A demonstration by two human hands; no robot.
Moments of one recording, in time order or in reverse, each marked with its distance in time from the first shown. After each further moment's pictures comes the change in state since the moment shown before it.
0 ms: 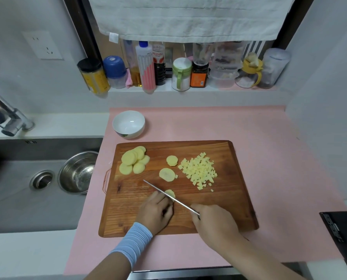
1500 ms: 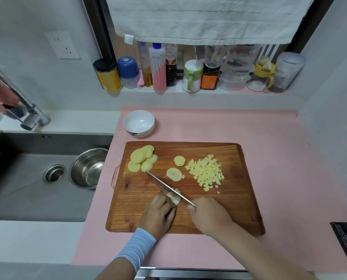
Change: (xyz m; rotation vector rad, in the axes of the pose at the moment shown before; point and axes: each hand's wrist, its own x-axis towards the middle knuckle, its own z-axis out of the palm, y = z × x) left_hand -0.023 0.001 0.003 -0.040 0.056 -0.045; right_hand 0.033 -0.014 0.005 0.083 -0.183 0.083
